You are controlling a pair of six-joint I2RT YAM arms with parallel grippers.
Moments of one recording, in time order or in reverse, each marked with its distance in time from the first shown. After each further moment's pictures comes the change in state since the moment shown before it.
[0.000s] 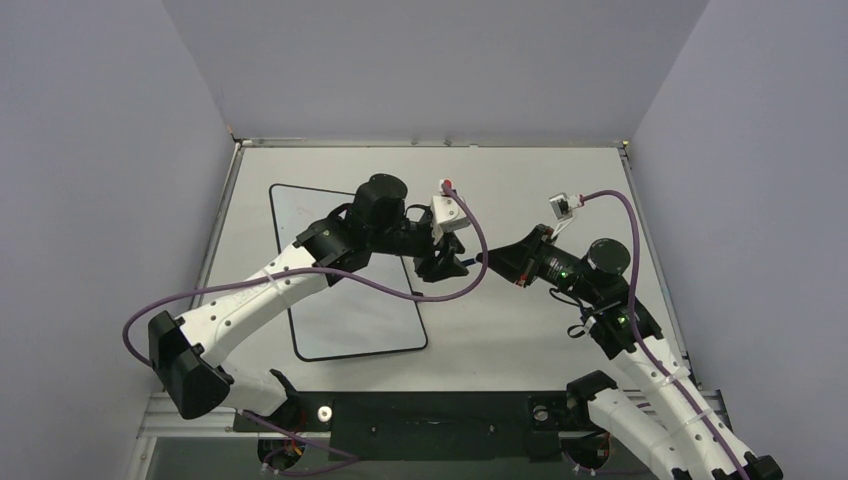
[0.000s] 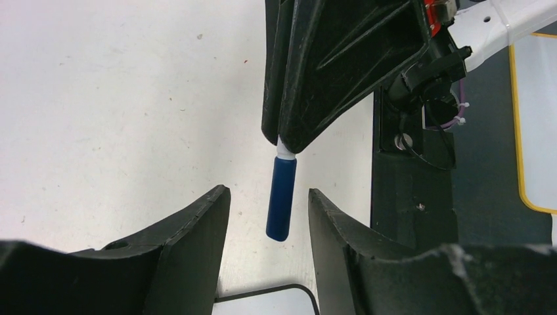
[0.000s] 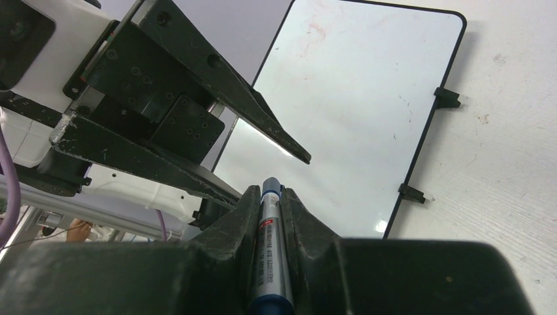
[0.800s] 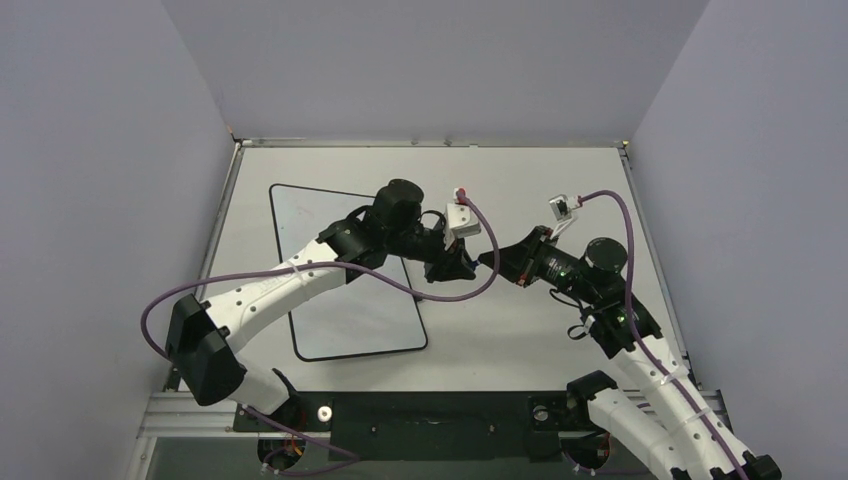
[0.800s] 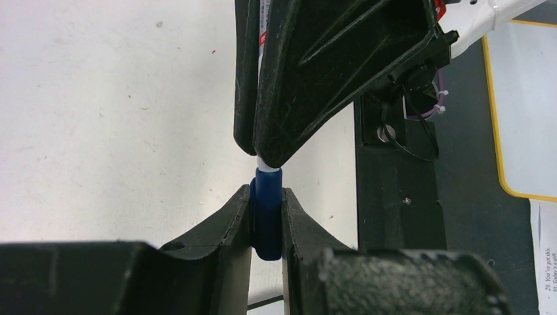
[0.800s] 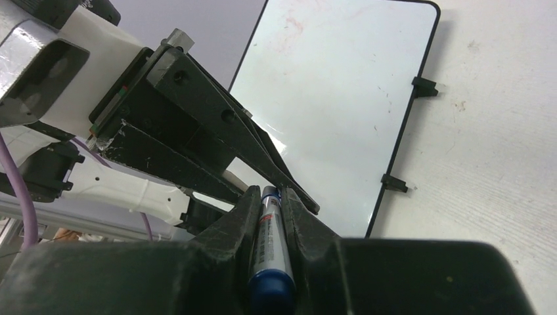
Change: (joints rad) left arm -0.008 0.083 -0.048 0.092 0.086 -0.022; right arm -0.007 0.006 -0.005 -0.034 0.025 -0.016
